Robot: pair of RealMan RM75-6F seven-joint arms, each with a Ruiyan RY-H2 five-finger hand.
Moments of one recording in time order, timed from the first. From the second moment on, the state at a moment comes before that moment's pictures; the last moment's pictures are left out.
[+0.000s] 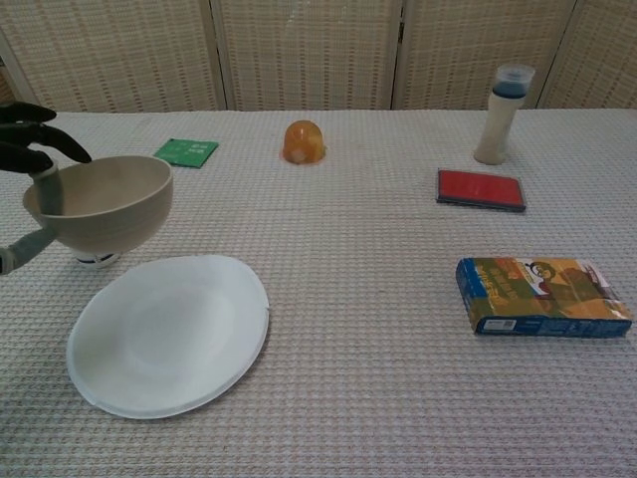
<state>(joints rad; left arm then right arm) -0.33 -1.41 0.08 -1.80 1.60 1.53 0.50 0.10 -1.01 -0.08 -1.58 -1.81 1.57 0.21</state>
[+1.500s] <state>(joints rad) -0.29 -1.65 0.05 -1.45 1.63 1.39 0.20 0.09 -1.01 -0.08 -1.56 -1.82 1.60 0.24</state>
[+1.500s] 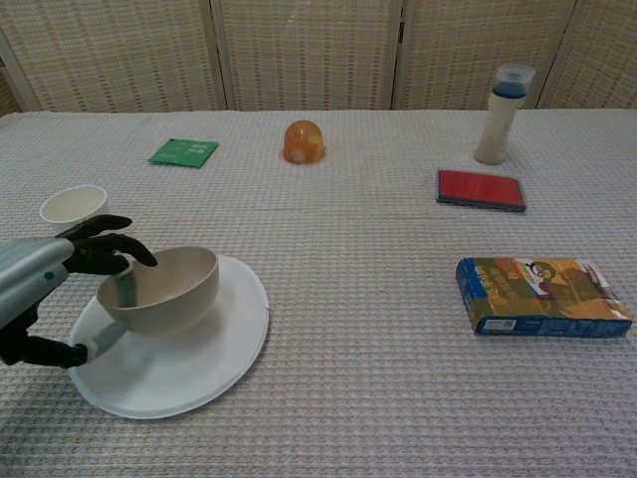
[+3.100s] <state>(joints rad) -0.23 -1.46 0.05 -1.69 1.68 1.50 0.25 0.08 -1.01 -0.08 -1.56 -1.82 1.62 0.23</state>
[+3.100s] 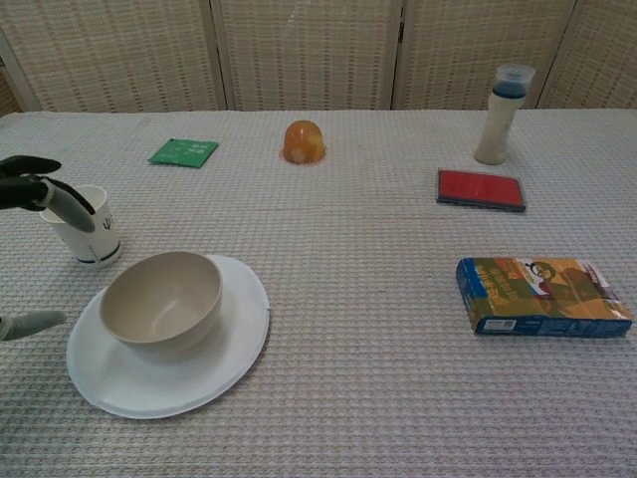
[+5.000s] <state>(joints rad) -0.74 -1.02 -0.12 -1.79 0.90 0.81 0.47 0.11 -1.04 -0.05 -1.60 -1.74 1.51 0.11</state>
